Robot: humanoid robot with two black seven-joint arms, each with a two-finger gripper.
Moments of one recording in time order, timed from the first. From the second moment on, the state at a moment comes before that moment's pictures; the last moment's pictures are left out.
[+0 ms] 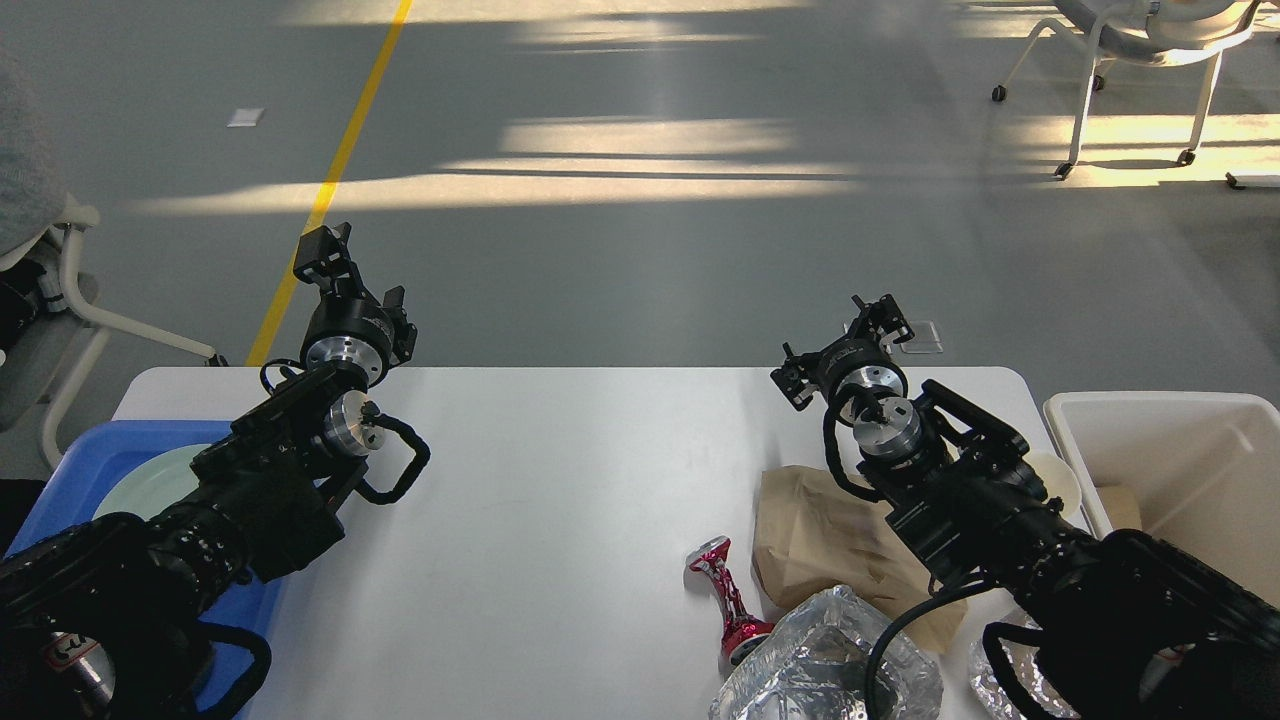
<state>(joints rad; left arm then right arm) -0.90 0.05 -0.57 -0.29 -0.12 0.04 -0.43 0.84 0.08 0.71 0.33 0.33 -0.05 0.19</state>
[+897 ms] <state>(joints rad) -0.88 0.05 -0.56 -0.29 -0.12 0.04 -0.56 0.84 0.08 0.71 0.33 0.33 -0.05 0.19</state>
